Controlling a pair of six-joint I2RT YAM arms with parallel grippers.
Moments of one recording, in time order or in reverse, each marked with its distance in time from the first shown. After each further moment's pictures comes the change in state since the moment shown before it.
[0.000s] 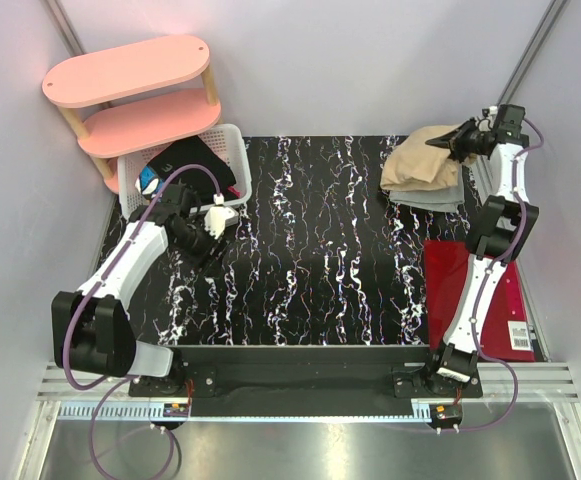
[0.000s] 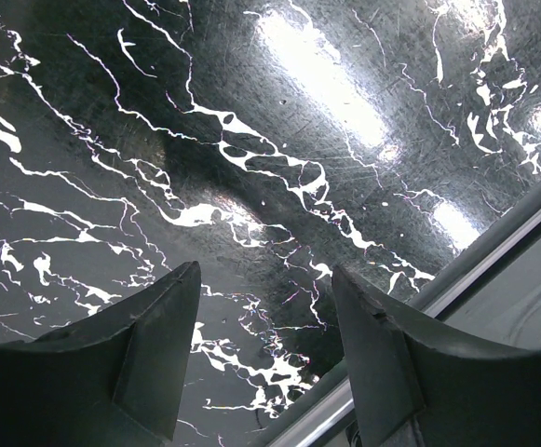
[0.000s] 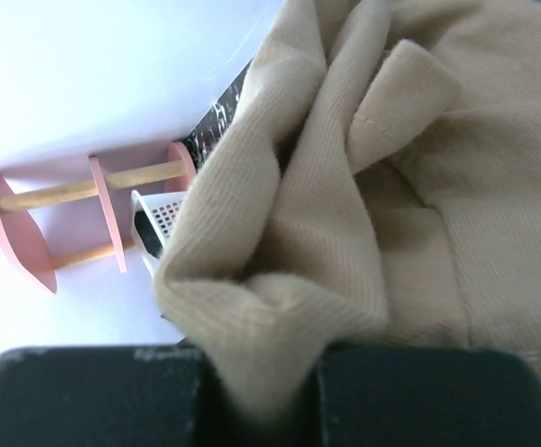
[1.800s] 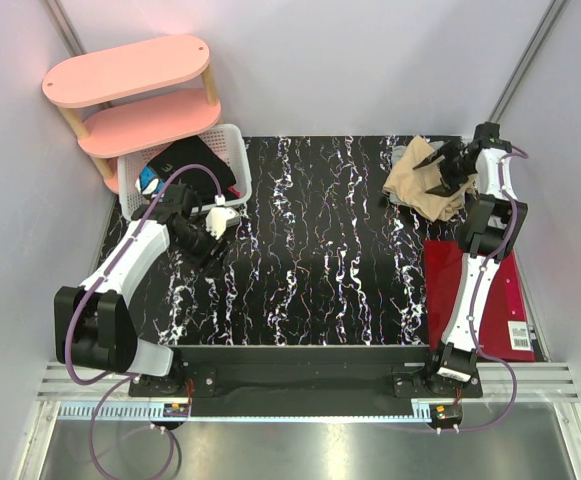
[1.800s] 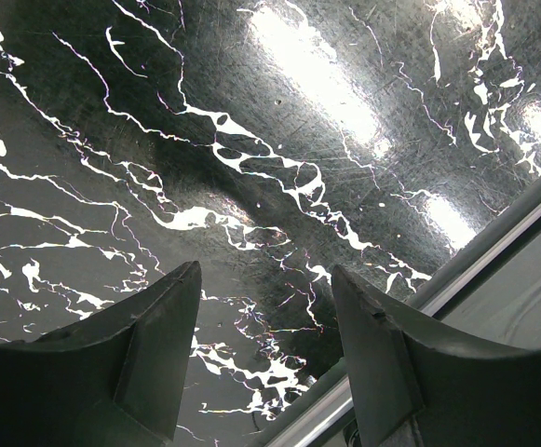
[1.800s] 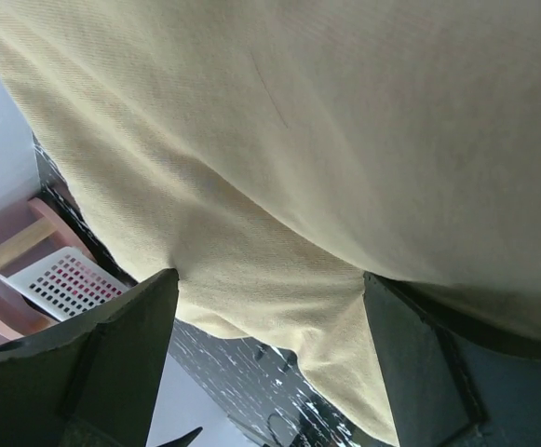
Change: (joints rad) left arm 0.000 0.025 0.000 0.000 0.011 0.000; right arm 0.037 0.064 -0.035 -0.268 0.328 -0.032
